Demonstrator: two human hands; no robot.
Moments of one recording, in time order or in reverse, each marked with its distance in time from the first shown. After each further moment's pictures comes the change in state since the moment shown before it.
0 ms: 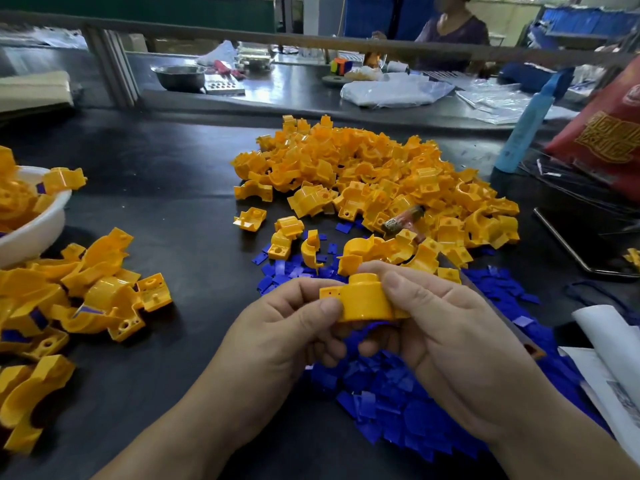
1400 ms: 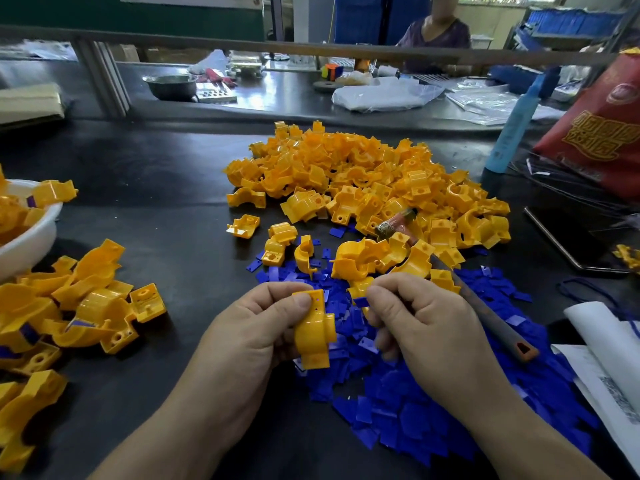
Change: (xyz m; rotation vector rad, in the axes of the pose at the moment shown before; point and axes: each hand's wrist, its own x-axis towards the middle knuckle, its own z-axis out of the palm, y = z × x) left_hand 0.011 -0.005 -0.013 0.006 0.238 -0.079; right_hand 0.008 0.016 -0.006 -0.710 0.244 -0.305
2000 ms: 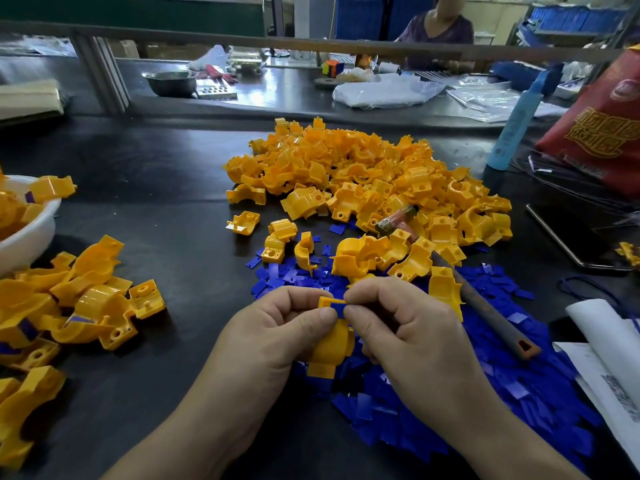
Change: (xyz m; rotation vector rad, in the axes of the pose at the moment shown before) left_hand -0.010 0.000 0.007 0.158 -0.118 0.057; right_hand -0.009 -0.012 0.011 -0.128 -0.017 -0.195
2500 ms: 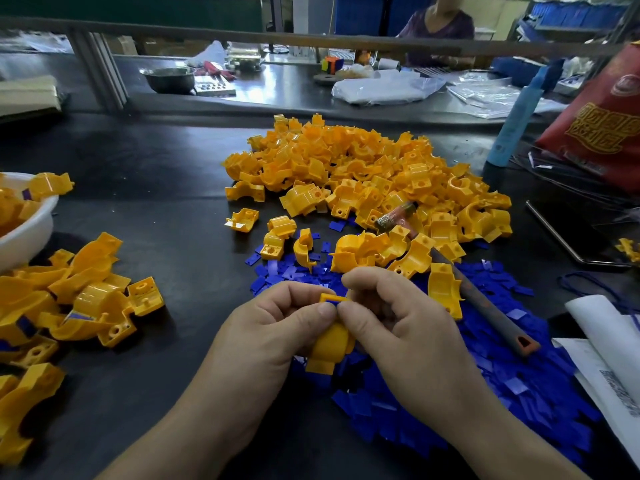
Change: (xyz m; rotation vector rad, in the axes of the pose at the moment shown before) left_hand -0.004 0.003 0.000 0.008 -0.010 -0.020; right_hand 0.000 -0.001 0.003 0.064 -0.042 0.077
